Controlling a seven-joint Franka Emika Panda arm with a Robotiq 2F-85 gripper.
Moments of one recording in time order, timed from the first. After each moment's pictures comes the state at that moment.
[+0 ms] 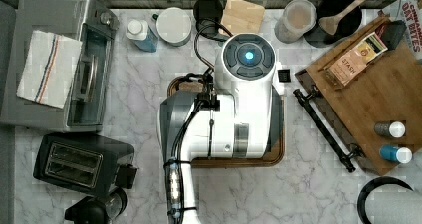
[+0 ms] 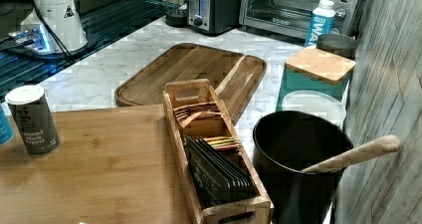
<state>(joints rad) 0.02 0.05 -0.03 -1.89 0.03 0.27 -0.10</state>
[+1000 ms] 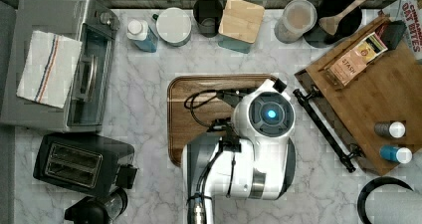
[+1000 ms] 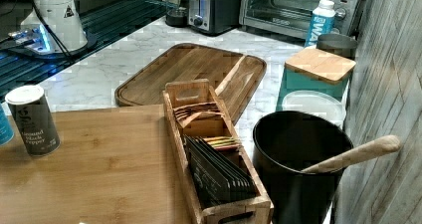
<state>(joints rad) -0.04 -0.14 -0.06 -2.25 0.03 0.47 -1.01</state>
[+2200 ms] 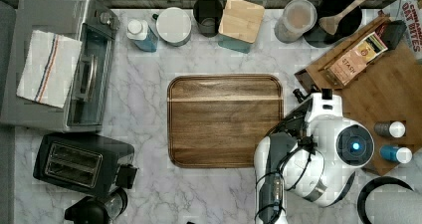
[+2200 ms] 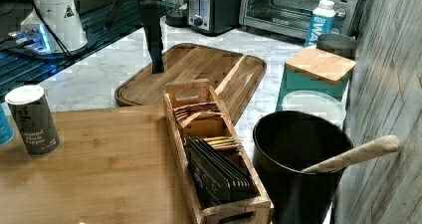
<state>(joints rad) -0.10 0.00 -0.31 -2.35 0.07 0.85 -1.95</state>
